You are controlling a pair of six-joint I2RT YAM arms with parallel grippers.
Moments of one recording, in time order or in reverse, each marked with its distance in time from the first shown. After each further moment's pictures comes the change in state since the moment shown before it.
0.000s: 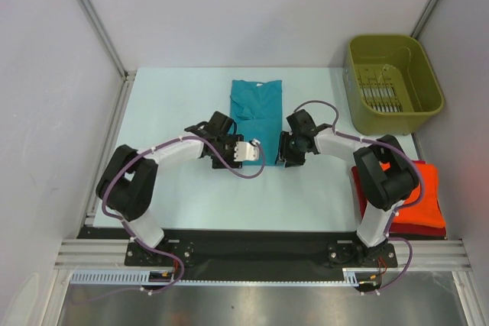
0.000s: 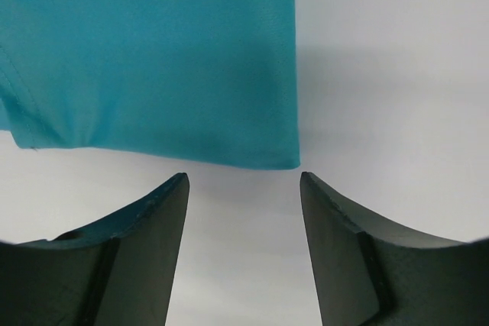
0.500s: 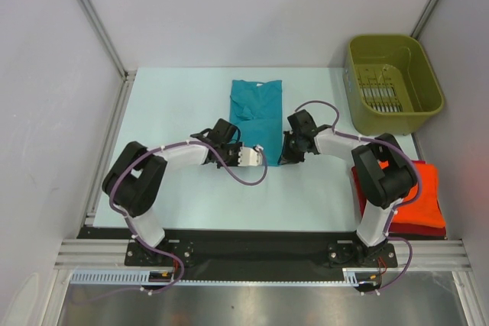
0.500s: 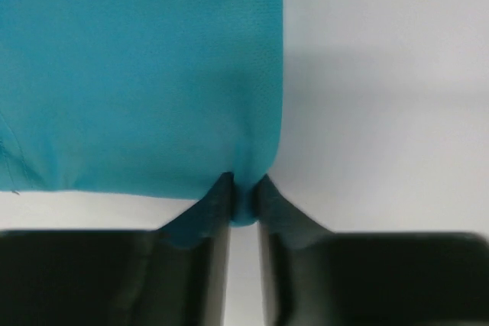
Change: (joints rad) left arm -0.030 0.045 -0.082 0.177 -0.002 -0.001; right arm -0.012 0.022 -0.014 0.065 -0.012 0.025
